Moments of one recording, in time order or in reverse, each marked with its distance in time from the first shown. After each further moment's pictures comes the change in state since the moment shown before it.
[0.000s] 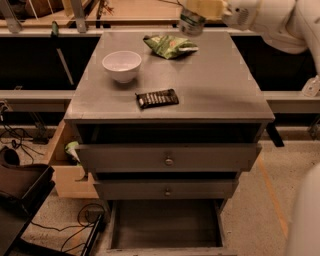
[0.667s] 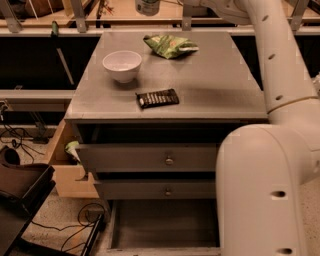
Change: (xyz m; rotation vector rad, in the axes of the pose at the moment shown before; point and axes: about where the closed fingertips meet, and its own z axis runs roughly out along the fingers) arm -0.022 -0.009 0.124 -0.075 -0.017 0.029
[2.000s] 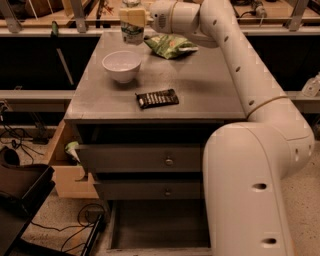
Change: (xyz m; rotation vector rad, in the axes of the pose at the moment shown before) arm 0.111 -0.027 0.063 0.077 0.119 0.135
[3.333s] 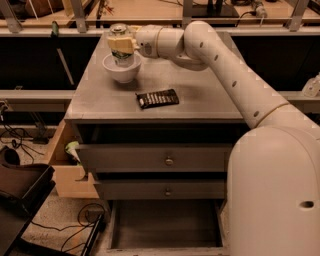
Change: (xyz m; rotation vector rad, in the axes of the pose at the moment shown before) arm 0.068 0.038 0.024 0.002 0.048 -0.096
